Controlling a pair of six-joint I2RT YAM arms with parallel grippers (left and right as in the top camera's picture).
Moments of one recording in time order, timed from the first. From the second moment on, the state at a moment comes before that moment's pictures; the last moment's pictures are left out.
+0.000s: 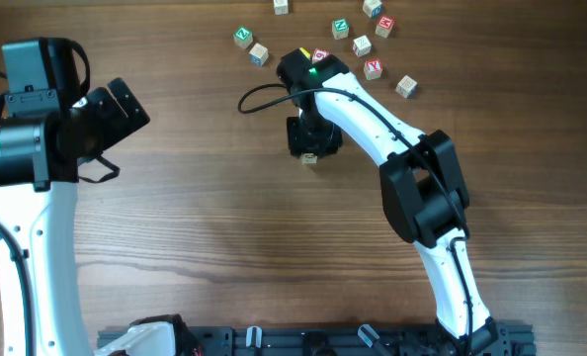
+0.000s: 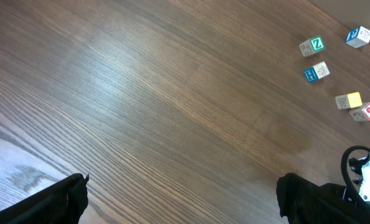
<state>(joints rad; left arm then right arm) 0.10 1.37 1.66 -1.30 -0.13 -0.46 0.56 2.37 1.99 -1.22 -0.11 0.47</state>
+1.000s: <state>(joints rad) 0.10 1.37 1.66 -1.30 -0.13 -0.46 0.56 2.37 1.99 -1.22 -0.10 0.55</state>
